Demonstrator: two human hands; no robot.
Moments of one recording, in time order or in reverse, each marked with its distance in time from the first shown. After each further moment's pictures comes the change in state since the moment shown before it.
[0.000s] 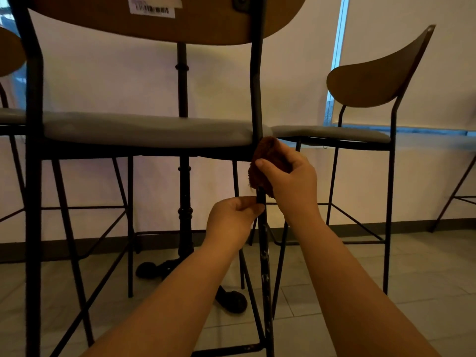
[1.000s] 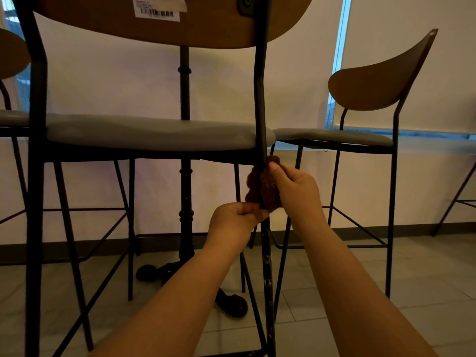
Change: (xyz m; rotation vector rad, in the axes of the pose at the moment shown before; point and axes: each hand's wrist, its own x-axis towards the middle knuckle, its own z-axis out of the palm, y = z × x) left_hand 0.008 -0.005 -0.002 0.016 -0.049 -0.049; right_hand 0.000 0.009 -0.003 0.056 -0.103 0.134
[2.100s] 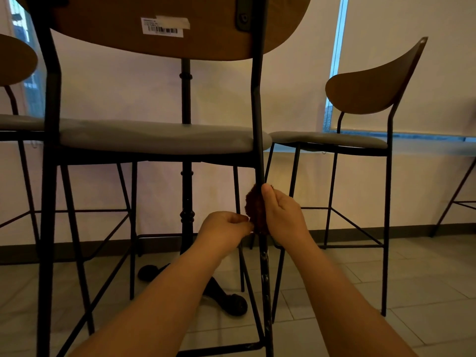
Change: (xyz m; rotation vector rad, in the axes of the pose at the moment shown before) left_hand -0.020 0.002 -0.022 0.185 -0.048 -0.033; right_hand -0.032 0.010 0.006 -0.160 -0.134 0.110
